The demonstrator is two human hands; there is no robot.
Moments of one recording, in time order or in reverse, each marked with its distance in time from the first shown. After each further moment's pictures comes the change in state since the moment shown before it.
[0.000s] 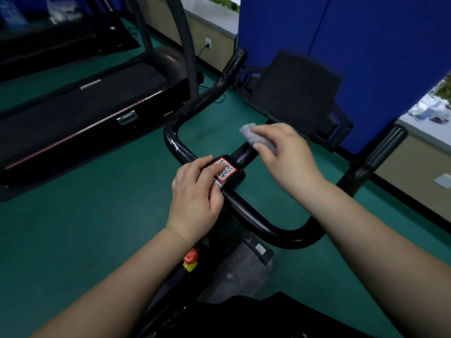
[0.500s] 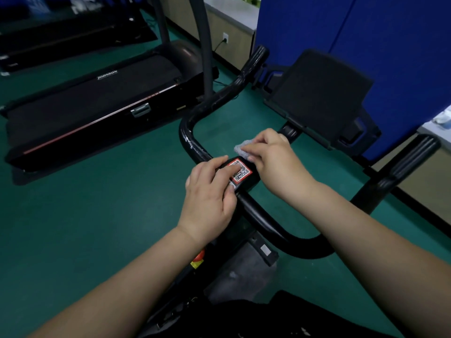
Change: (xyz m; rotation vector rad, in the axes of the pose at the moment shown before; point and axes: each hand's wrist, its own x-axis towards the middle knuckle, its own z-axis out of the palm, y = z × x) left_hand 0.001 0.000 -0.002 -0.031 -0.053 -0.024; right_hand 0.015 -0.003 0.040 -0.042 -0.154 -0.111
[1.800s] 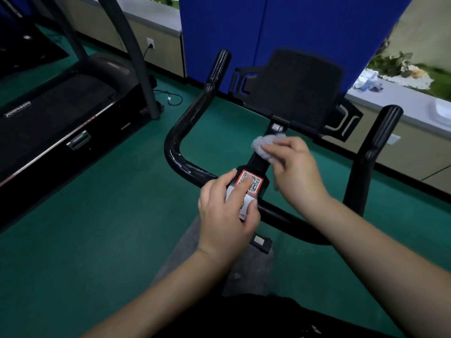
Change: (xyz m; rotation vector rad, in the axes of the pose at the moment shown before) left_hand 0.015 -0.027 -0.003 -0.174 -0.037 0.190; right_hand -0.017 -0.022 0.017 0.035 0.443 0.447
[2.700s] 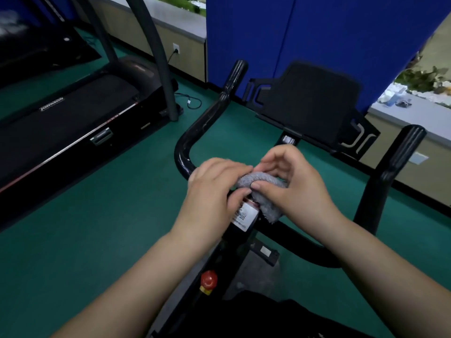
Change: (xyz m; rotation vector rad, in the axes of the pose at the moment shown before) left_hand 0.048 -0.001 -0.047 0.005 -0.132 0.080; right_hand -0.010 -0.039 -0.027 0.448 -0.322 -0.007
